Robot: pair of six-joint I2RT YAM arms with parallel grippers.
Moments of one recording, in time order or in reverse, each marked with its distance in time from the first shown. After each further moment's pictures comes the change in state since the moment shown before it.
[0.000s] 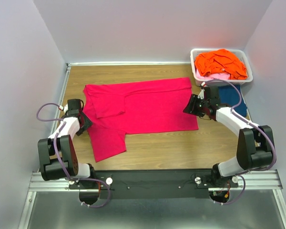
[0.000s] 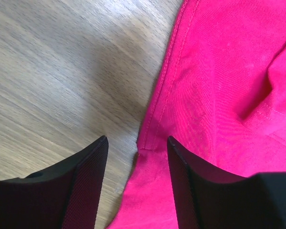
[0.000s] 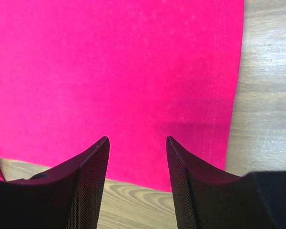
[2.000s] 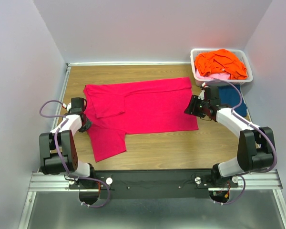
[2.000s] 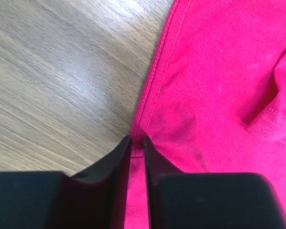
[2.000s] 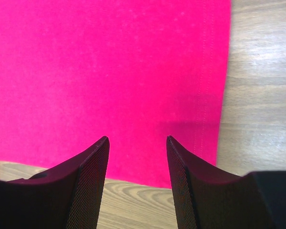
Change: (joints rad) left arm -0.047 0.064 0.026 0.005 -0.048 0.032; right arm 0.000 -0.019 -0.012 -0.016 0.029 -0.017
